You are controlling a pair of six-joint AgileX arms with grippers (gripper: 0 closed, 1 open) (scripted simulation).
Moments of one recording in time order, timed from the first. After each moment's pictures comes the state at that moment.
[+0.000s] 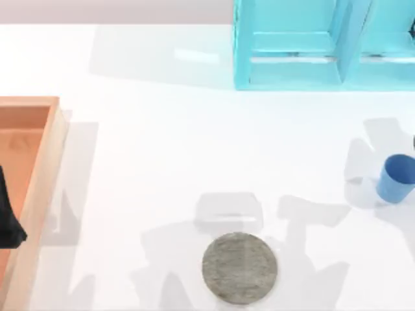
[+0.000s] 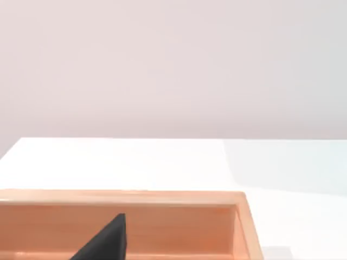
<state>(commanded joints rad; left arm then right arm) 0.00 0.00 0.00 0.00 0.00 0.00 0.11 1.42 1.08 -0.97 0.01 -1.08</state>
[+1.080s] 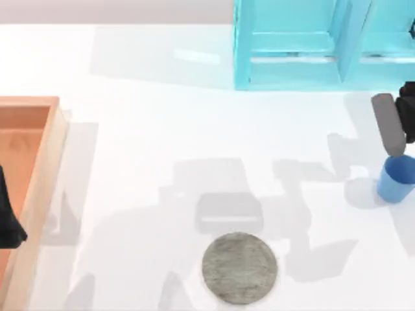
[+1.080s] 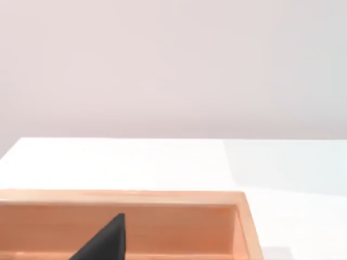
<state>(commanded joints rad) 0.00 0.00 0.00 0.00 0.00 0.00 0.14 1.81 1.37 -1.12 0.00 -1.41</state>
